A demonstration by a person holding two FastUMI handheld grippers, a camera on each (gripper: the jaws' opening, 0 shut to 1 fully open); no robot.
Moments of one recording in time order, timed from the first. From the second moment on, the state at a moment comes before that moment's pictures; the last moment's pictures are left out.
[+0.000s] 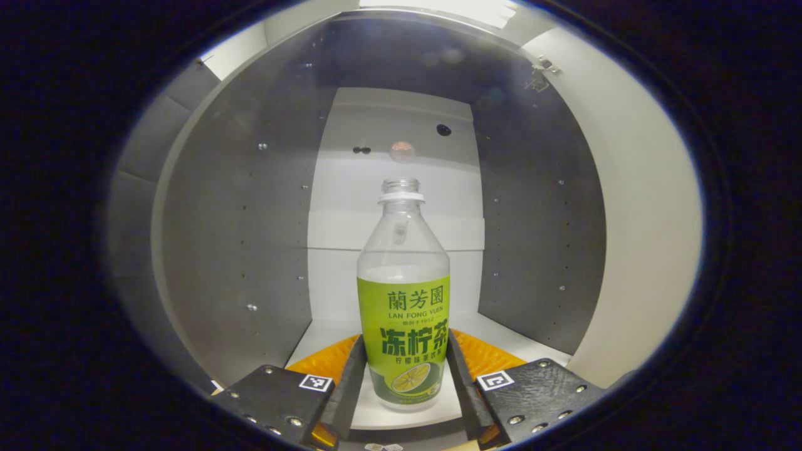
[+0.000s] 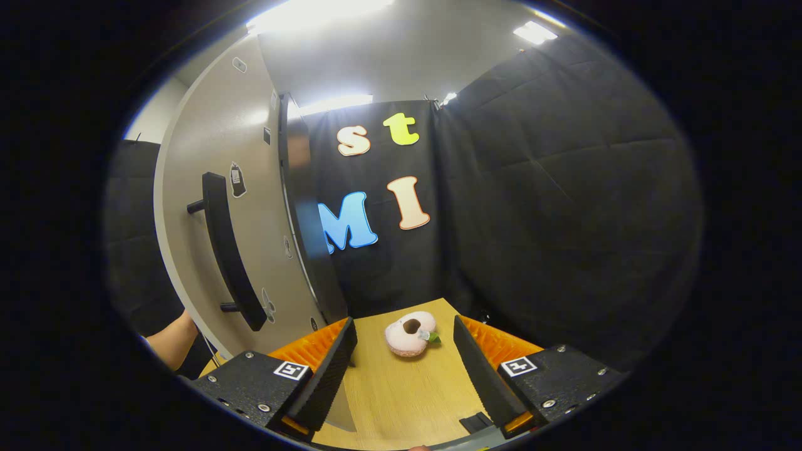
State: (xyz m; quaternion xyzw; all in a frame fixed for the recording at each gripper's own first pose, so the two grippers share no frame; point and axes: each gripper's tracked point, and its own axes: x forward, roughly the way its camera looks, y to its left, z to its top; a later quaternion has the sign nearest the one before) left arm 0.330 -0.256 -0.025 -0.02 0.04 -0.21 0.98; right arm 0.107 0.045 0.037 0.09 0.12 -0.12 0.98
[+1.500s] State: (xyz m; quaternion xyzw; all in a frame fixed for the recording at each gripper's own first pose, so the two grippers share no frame) left arm 0.112 -0.085 -0.053 0.01 0.02 -0.06 1.00; right arm 0.106 0.069 0.011 0.04 0.15 0.04 0.99
